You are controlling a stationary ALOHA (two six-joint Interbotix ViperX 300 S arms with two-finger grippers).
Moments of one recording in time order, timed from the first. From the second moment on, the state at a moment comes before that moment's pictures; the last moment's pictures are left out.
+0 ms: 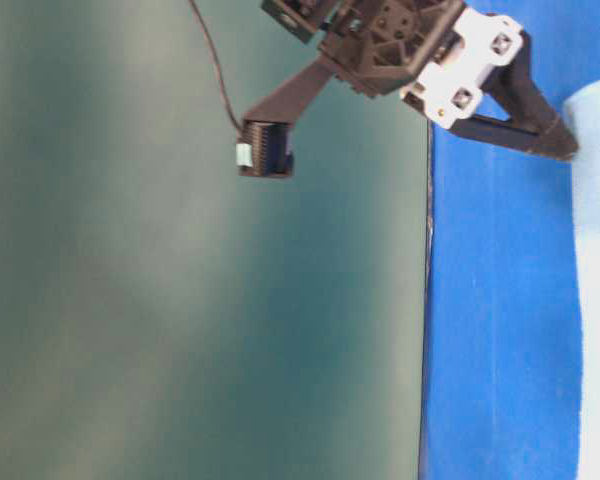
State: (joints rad) left arm 0.15 -0.24 1.18 -0.02 -0.12 -0.02; right arm -0.18 0.11 0.74 -0.10 0.03 0.30
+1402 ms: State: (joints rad) left arm 0.10 -0.44 1.09 -0.02 0.19 -0.02; right arm -0.15 -0.02 0.75 -0.10 0.13 0.31
